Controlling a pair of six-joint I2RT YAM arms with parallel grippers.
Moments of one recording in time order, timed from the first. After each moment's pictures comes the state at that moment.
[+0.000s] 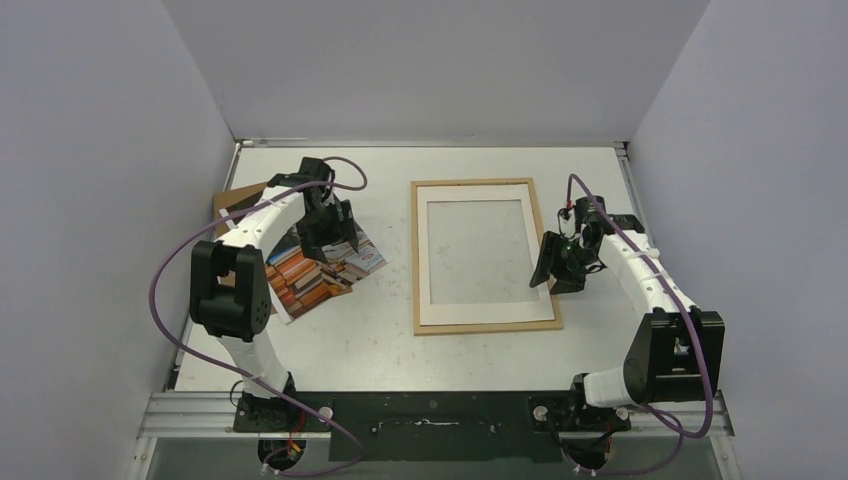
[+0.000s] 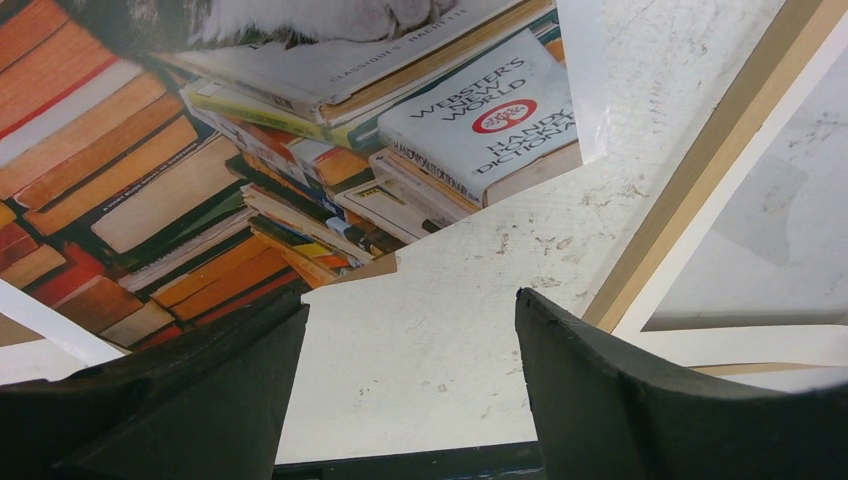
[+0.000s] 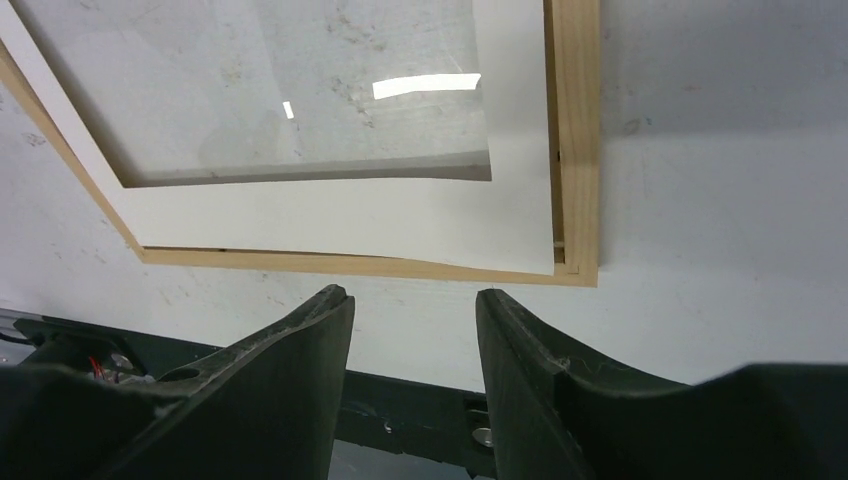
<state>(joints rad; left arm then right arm) -0.19 1.80 1.41 -0.94 0.10 -0.47 0.03 1.39 1.04 -0.98 -0.27 0.28</state>
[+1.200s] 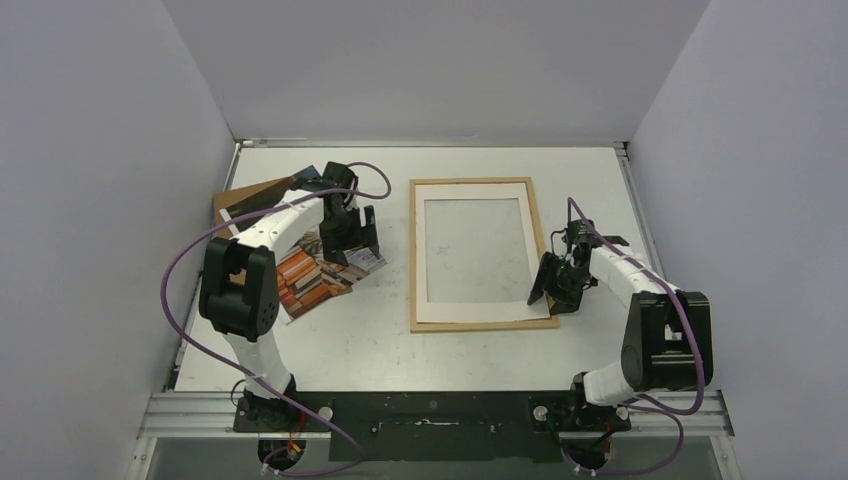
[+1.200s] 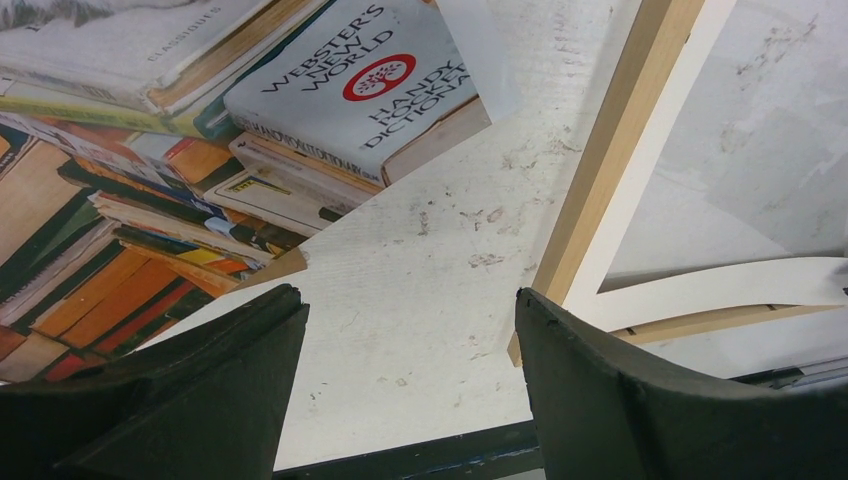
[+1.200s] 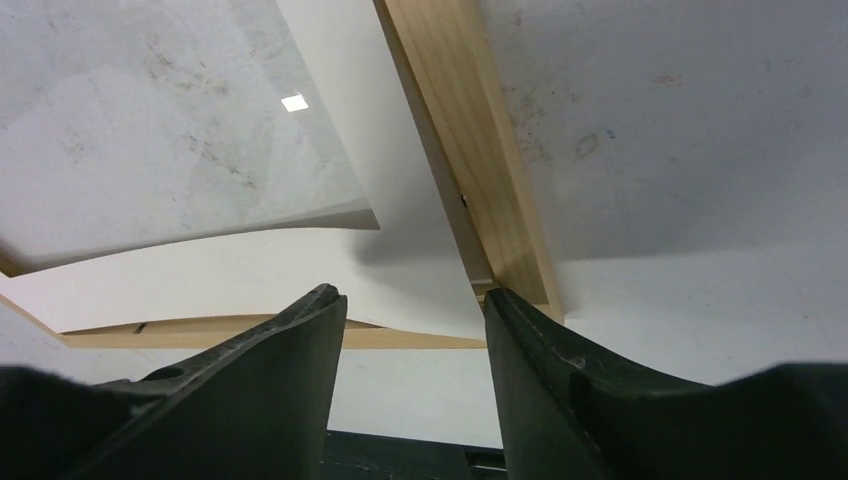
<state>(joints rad) -0.31 1.82 1.41 -0.90 0.16 -0.49 0.02 1.46 0.83 -0.78 -0.20 0.41</state>
